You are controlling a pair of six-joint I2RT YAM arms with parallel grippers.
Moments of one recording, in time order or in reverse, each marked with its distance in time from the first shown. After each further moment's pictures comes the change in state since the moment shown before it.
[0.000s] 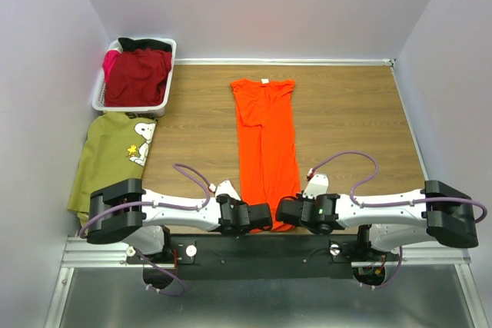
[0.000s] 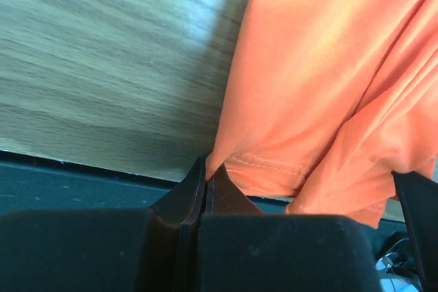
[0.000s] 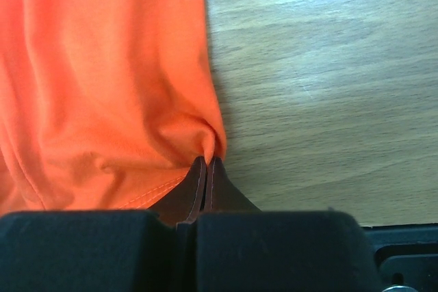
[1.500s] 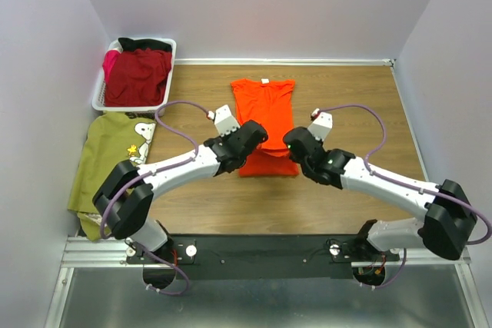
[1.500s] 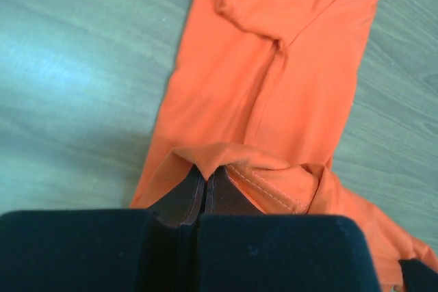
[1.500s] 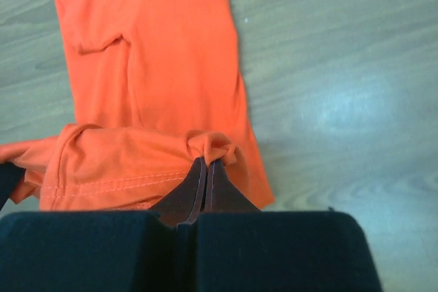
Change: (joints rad) left arm 0.537 0.087 0.295 0.282 -0.277 0.723; right arm -0.446 0.018 0.267 0.340 0.143 -0.586
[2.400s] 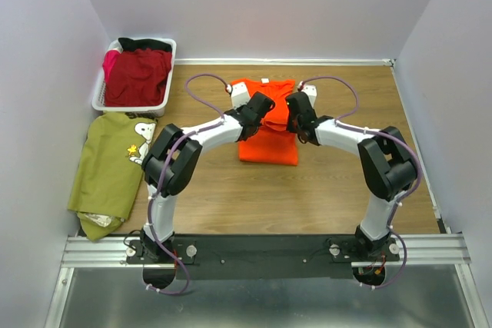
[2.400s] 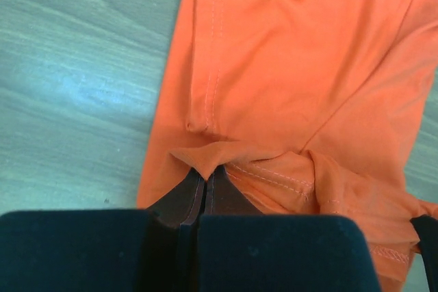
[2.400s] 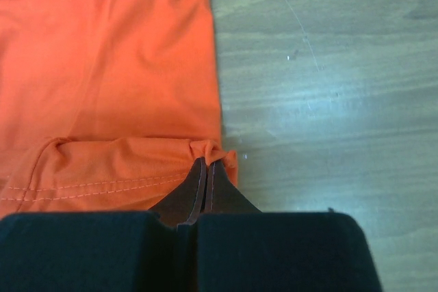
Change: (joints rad) left arm 0.187 0.463 0.380 0.104 0.074 0.305; right arm -0.369 0.542 0.253 0.346 -0.322 -0.411
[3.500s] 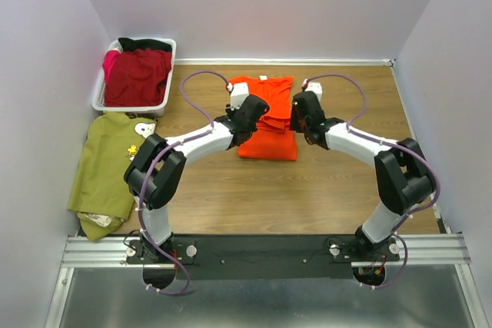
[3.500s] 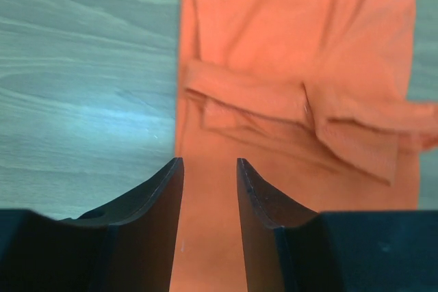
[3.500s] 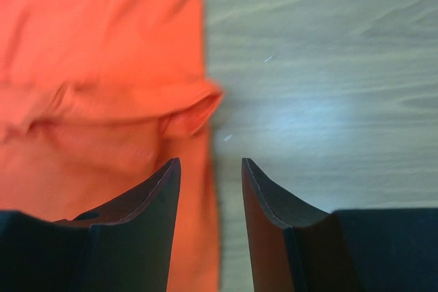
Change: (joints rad) left arm -0.011 -0.156 -0.133 0.070 0.002 0.209; right arm -0.023 -0.132 -0.044 -0.023 -0.023 -0.092
